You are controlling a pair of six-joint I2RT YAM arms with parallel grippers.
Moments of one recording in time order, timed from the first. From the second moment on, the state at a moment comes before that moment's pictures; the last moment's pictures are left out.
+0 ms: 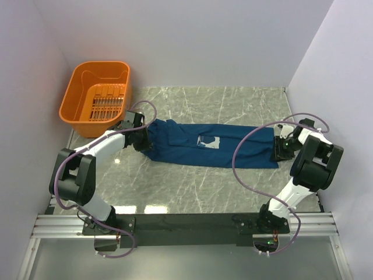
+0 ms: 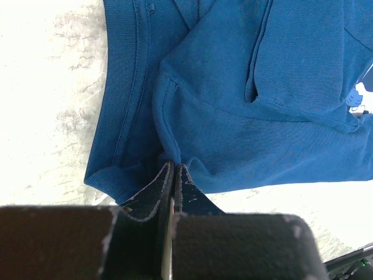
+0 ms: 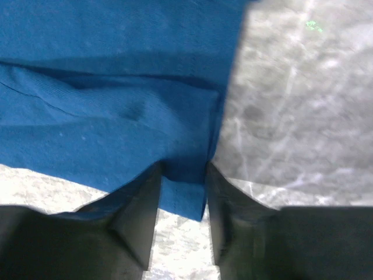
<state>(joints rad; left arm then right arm) -0.30 1.57 0.97 -0.38 0.14 -0.56 -0.49 1.76 1.07 -0.72 -0.36 -0.45</state>
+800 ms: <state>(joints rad) -0.31 1.53 0.95 -0.38 0.12 -0.57 -0.49 1.55 0.94 -0.70 -0.31 -0.49</state>
